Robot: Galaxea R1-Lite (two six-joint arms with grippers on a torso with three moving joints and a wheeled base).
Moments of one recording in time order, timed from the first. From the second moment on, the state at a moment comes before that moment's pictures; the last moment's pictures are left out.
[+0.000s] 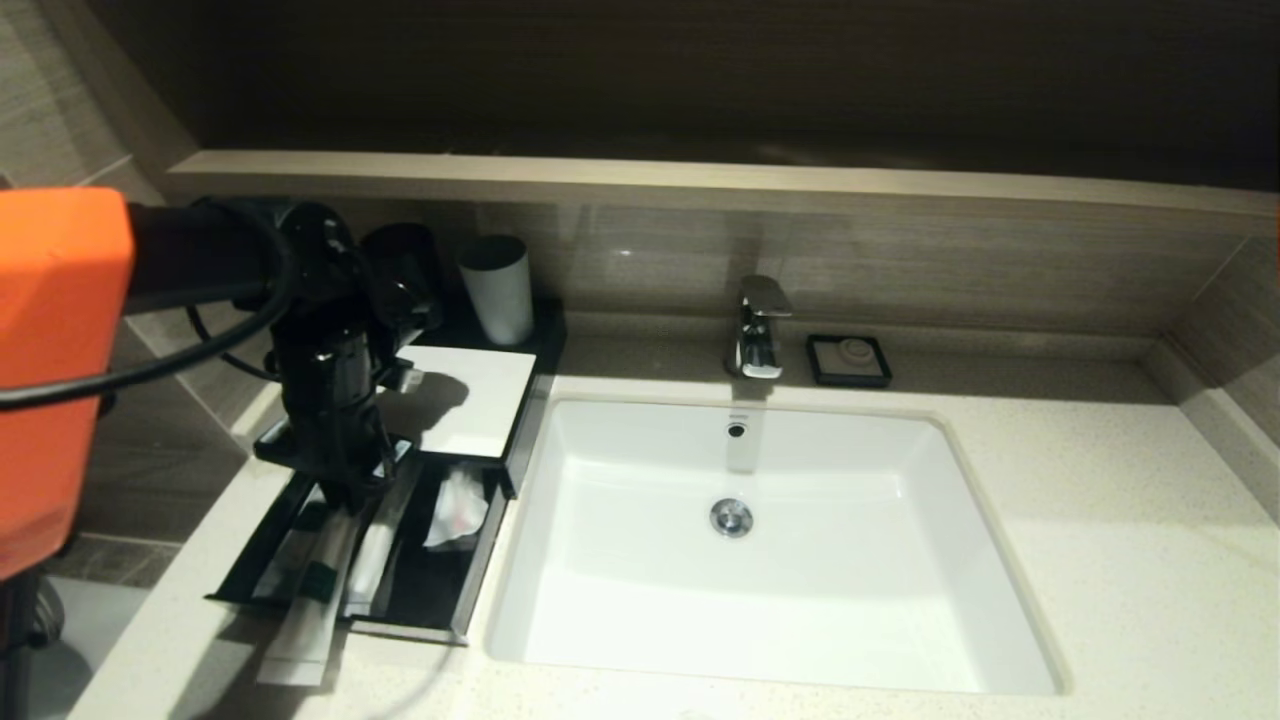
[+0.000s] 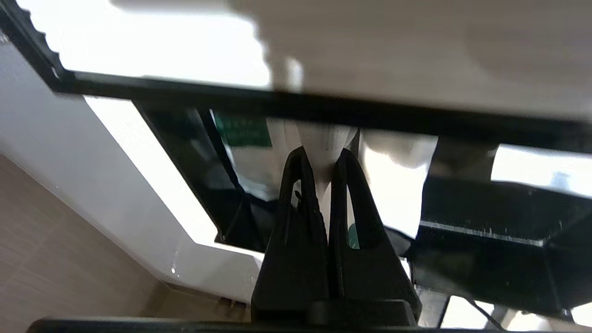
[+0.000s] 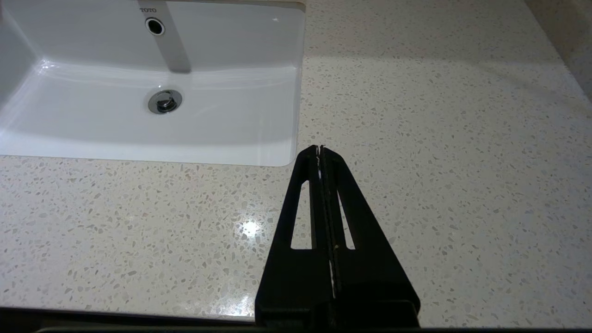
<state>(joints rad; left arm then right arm) -0.21 2.14 -1.94 1.27 0.24 -0.05 0.00 0.00 0.00 0.01 -0.01 0.00</state>
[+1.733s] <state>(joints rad) -0.22 2.05 -1.93 1.26 0.24 -0.07 0.00 0.00 0.00 0.01 -0.01 0.00</state>
